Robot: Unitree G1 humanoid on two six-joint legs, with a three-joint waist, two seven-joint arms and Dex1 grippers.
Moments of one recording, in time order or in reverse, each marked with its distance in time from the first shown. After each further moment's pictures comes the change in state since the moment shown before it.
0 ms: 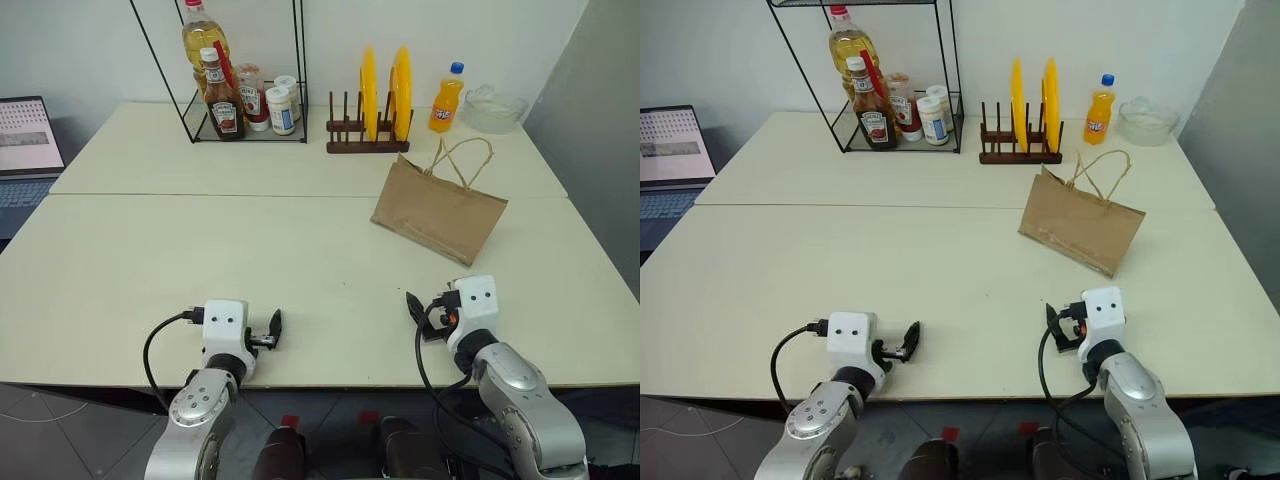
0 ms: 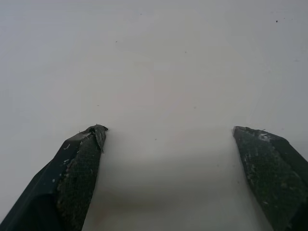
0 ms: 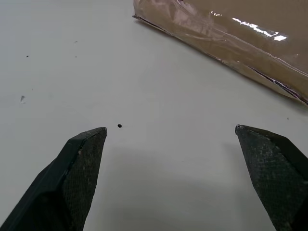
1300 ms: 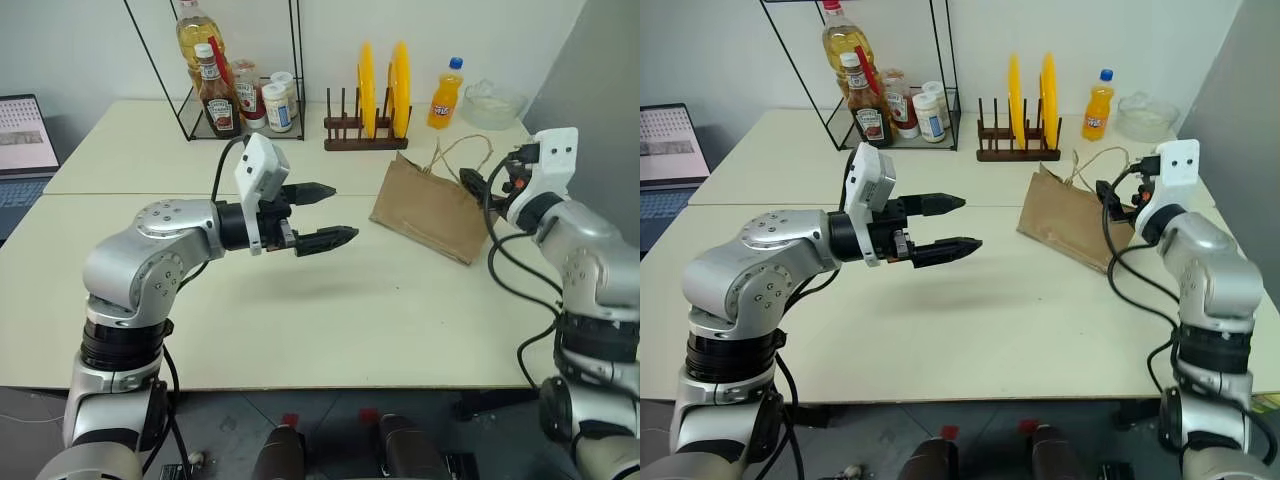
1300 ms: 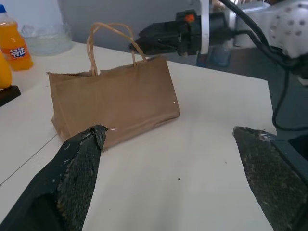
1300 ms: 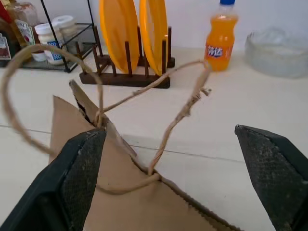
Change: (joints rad) left arm -0.942 0.473 -0.003 0.313 -0.526 0.229 -0.830; right arm -0.859 -0.307 -0.326 0.646 0.218 0.180 0.198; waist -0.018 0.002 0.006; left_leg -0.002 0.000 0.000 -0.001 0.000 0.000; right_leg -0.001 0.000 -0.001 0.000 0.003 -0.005
